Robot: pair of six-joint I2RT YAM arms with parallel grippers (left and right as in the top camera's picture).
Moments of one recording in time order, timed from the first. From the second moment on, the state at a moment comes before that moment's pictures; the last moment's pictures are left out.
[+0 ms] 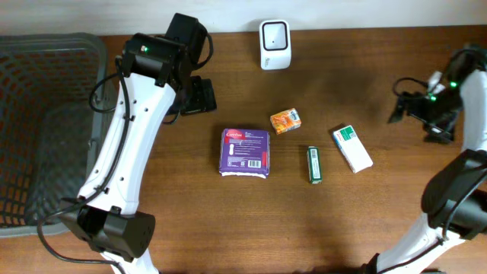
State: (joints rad) left arm -0.34 1.90 2.14 -1.61 -0.17 -0.52; right arm -0.42 2.01 1.84 -1.44 -0.16 0.07
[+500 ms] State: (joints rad) left arm -0.34 1.90 2.14 -1.61 -0.17 -0.52; right arm -0.33 2.01 1.55 -1.29 -0.26 0.08
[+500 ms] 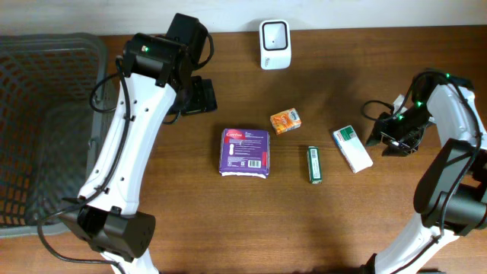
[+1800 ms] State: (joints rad) left arm -0.34 1.90 2.14 -1.62 -0.17 -0.52; right arm -0.03 2.01 1.41 -1.17 -0.51 0.05
